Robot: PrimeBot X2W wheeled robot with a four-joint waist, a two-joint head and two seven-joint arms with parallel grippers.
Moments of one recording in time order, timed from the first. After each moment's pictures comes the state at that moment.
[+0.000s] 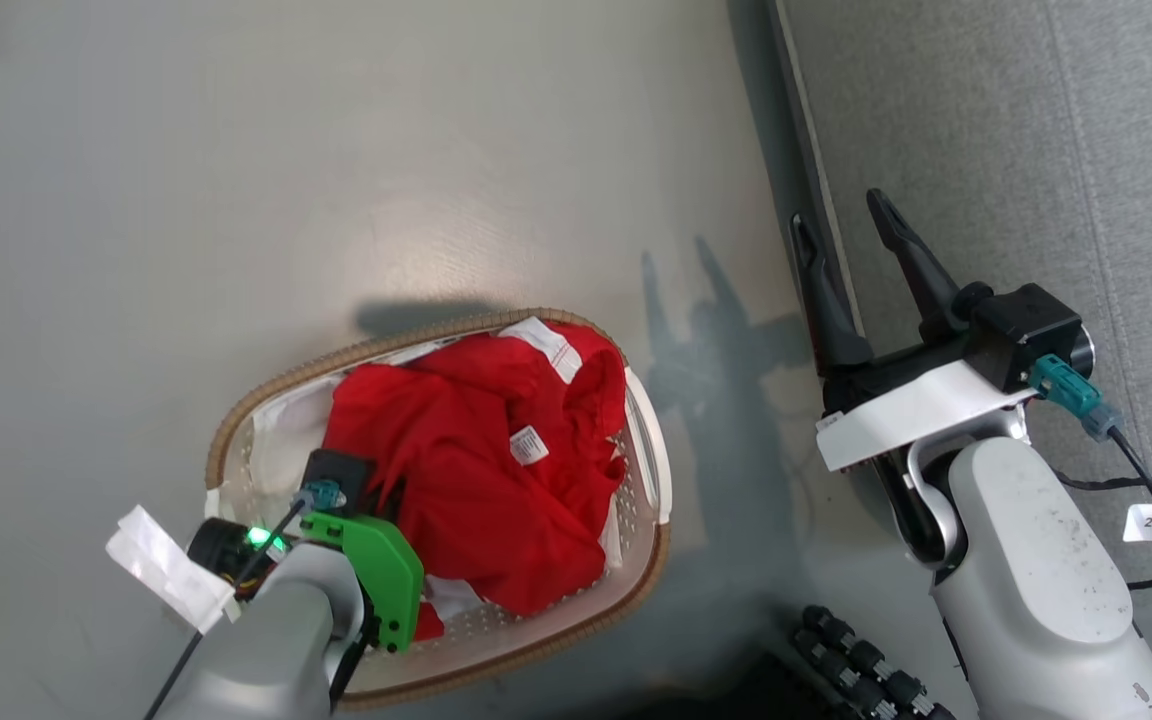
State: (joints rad) left arm -0.65 0.13 -0.88 1.18 -0.66 -0.13 -0.23; right arm -0.46 -0.05 0.16 0.25 0.23 0.13 -0.26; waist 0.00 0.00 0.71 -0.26
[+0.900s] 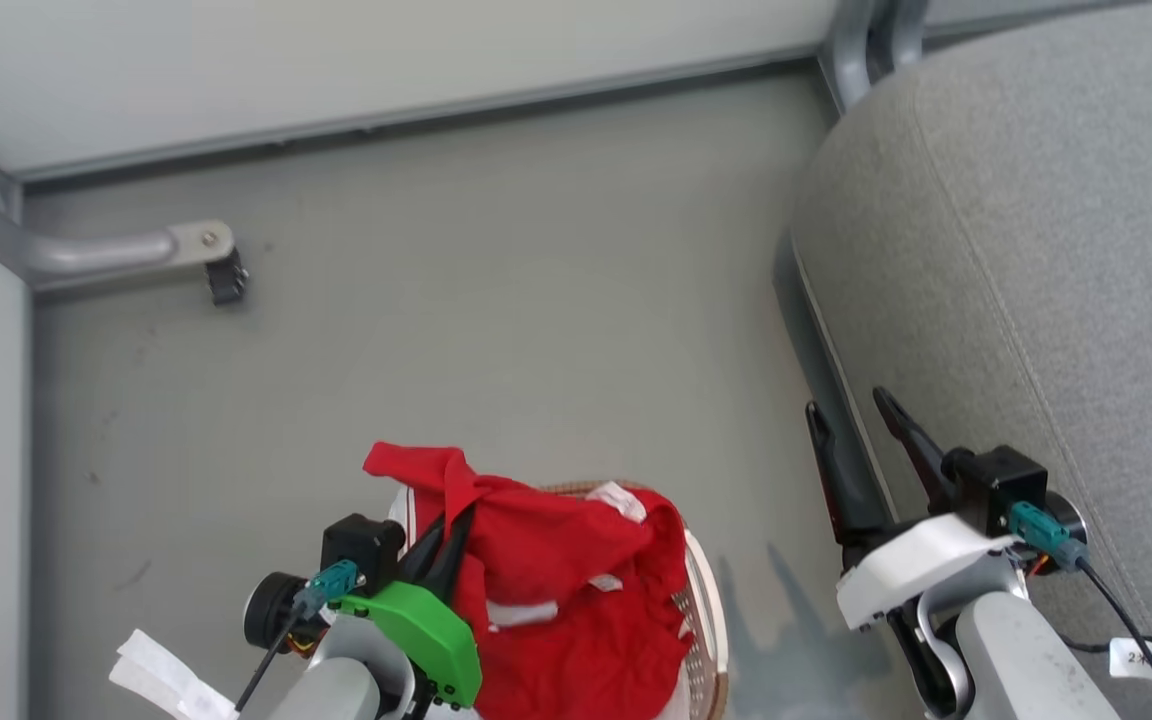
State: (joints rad) left arm -0.34 0.14 -0.61 0.68 -0.52 -0.13 -0.26; right arm -0.24 -0.05 0.14 0.35 0.22 0.13 -0.26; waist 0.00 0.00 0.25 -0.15
